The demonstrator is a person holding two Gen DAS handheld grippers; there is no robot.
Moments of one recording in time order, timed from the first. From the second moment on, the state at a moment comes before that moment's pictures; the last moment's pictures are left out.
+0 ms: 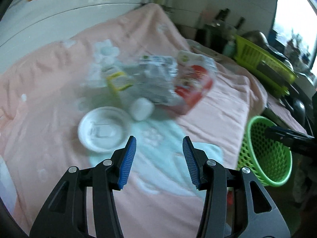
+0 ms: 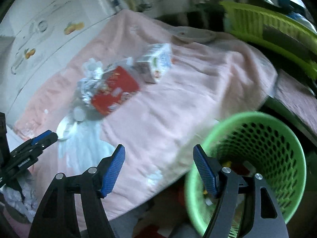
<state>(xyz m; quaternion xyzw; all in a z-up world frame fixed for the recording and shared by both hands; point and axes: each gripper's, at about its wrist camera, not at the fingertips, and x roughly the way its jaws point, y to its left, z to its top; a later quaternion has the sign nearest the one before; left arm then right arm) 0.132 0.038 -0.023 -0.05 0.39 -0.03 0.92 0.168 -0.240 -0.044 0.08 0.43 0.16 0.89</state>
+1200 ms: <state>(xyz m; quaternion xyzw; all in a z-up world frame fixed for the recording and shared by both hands) 0.180 0.153 -0.057 -0.10 0.42 0.04 0.90 0.288 -0.033 -0.024 0.03 0.45 0.27 0.85</state>
